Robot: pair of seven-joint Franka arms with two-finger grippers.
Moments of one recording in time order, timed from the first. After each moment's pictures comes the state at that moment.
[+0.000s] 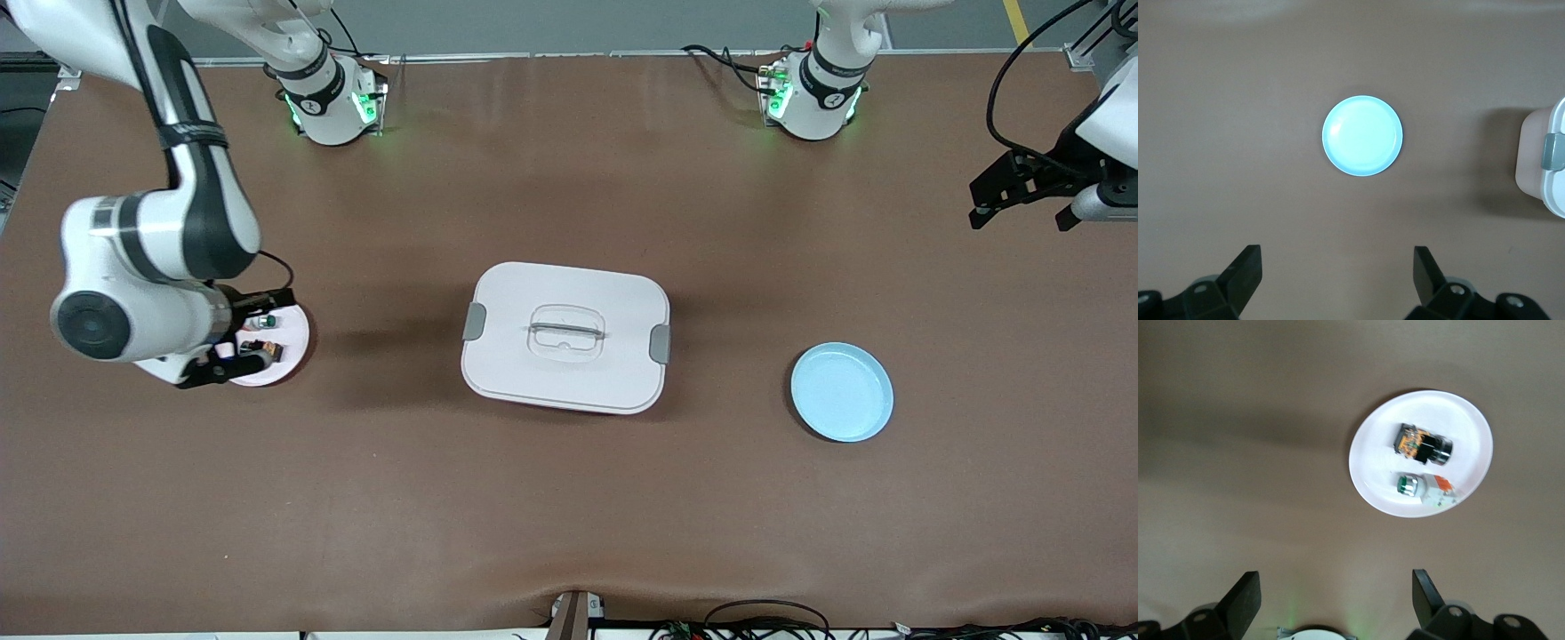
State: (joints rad) left arm -0.01 -0.10 -0.05 -1.66 0.02 1.65 -0.02; right arm 0.07 0.36 -0.02 -1.62 -0.03 1.55 -0.13
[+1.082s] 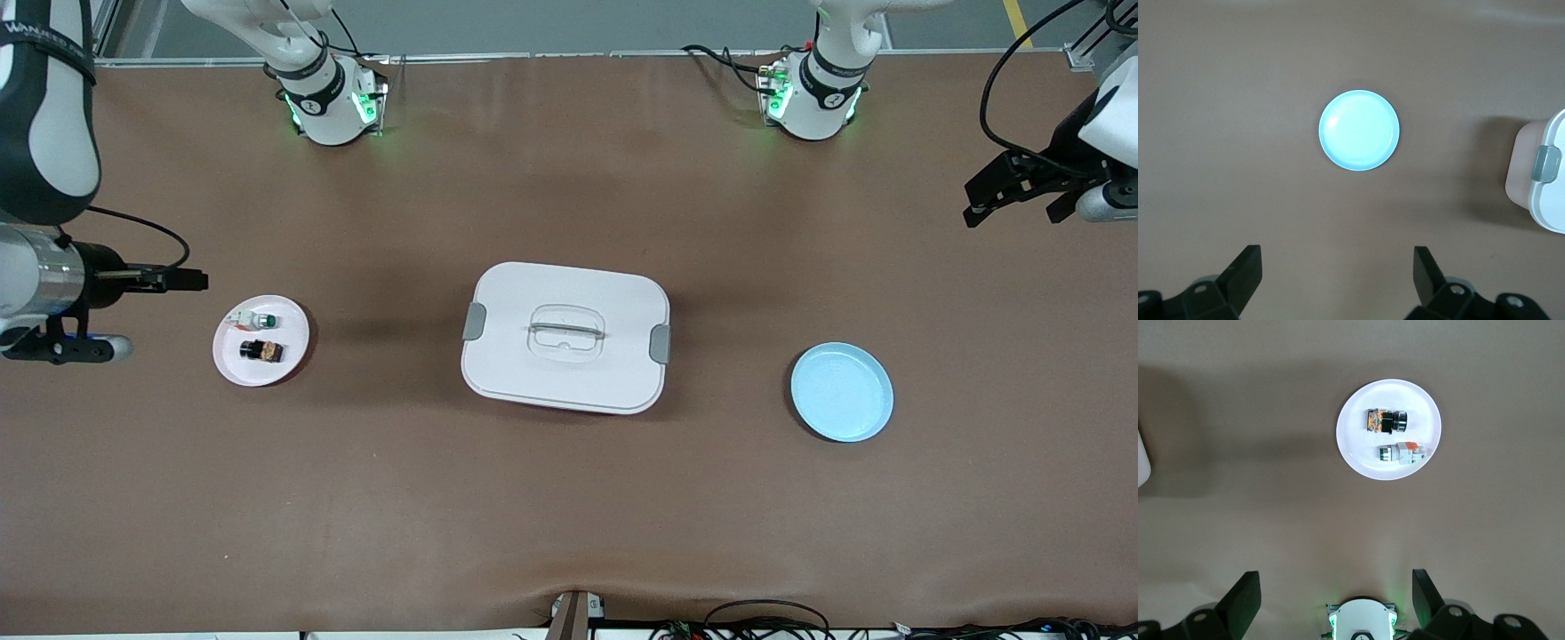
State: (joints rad) left arm -0.01 -0.10 -0.06 -1.66 0.01 1.62 -0.11; right arm -0.01 0.31 -0.02 -1.37 0.03 1.31 0.03
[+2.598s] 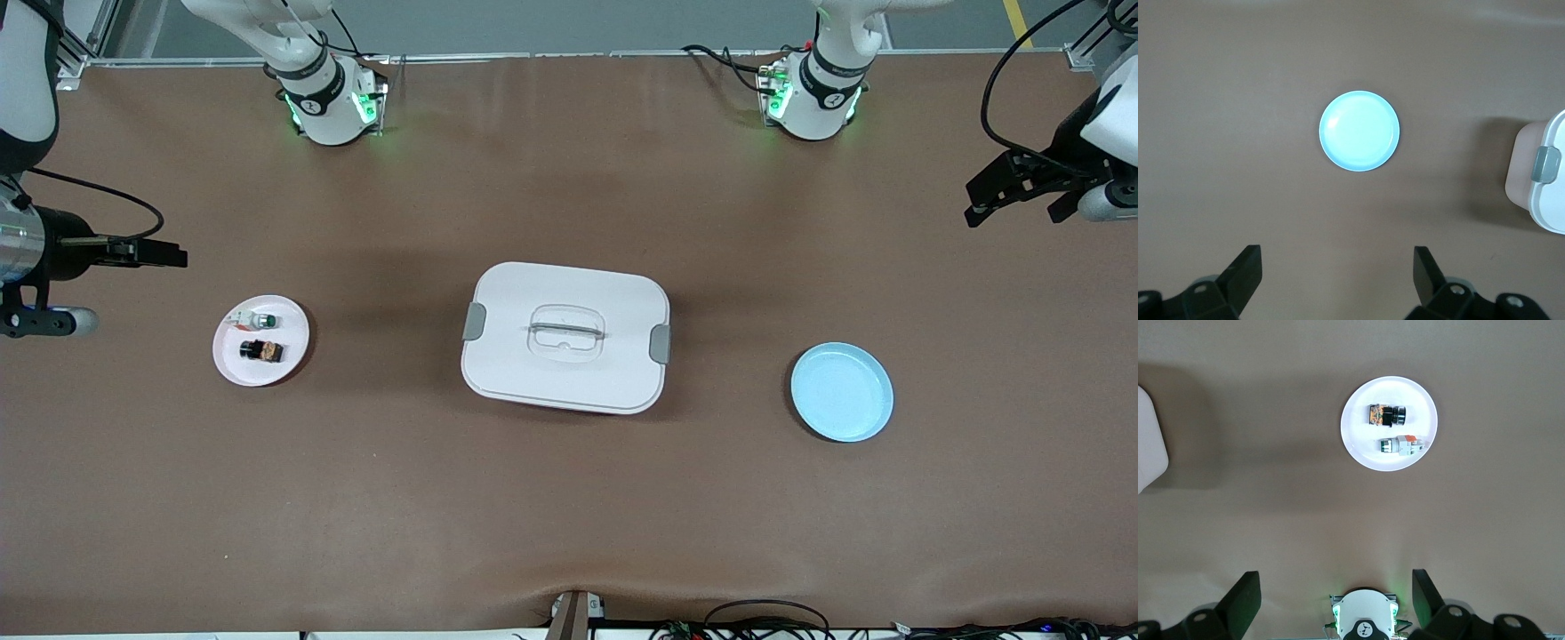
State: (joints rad) left arm -0.01 -0.10 -0.06 -1.65 0.01 1.62 -0.11; right arm -0.01 0.26 -0.01 -1.33 0.04 1.26 0.03
